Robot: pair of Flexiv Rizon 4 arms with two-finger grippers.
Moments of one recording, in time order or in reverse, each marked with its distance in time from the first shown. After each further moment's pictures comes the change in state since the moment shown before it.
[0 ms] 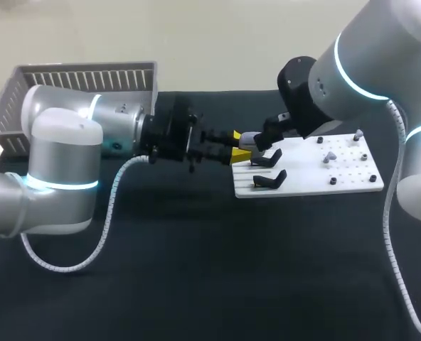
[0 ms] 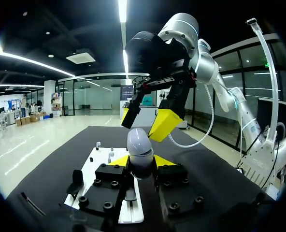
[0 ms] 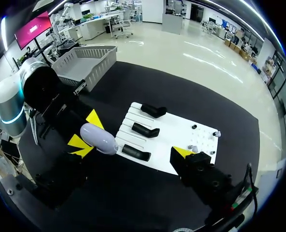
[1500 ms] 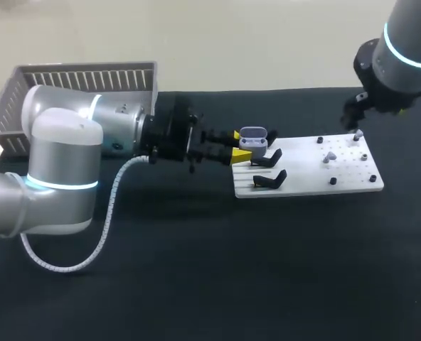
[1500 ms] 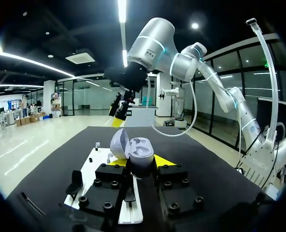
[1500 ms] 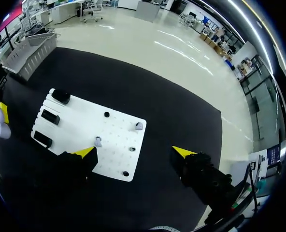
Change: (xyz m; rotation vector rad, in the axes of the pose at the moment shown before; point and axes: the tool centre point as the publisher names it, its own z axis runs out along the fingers) left arm -0.001 -0.001 0.000 0.003 -0.001 0.001; right arm 0.016 -0.190 0.001 0.326 0.159 -0.007
